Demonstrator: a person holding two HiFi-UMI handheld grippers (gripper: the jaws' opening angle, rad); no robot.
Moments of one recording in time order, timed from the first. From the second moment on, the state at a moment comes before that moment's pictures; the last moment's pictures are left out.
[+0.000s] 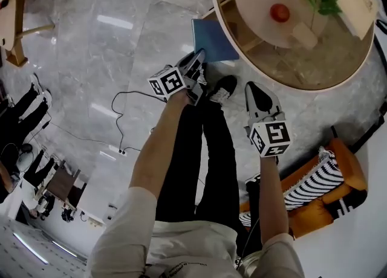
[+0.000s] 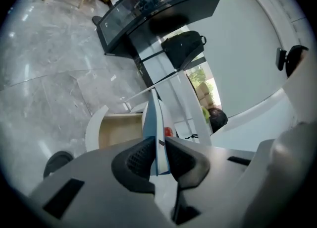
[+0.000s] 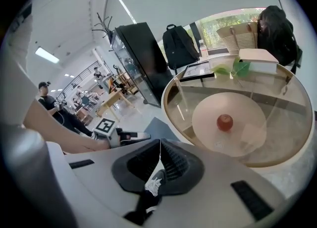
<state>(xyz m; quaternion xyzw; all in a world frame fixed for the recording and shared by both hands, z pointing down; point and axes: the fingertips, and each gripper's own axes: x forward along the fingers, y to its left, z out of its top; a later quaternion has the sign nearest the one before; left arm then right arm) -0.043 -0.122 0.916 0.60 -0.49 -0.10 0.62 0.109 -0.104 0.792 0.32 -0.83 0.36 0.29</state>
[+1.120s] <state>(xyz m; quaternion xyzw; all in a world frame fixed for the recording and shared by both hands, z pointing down) 0.007 -0.193 1.060 0.51 -0.51 -0.21 0.66 0.137 -0.090 0.875 0.32 -0.82 0.38 0.29</state>
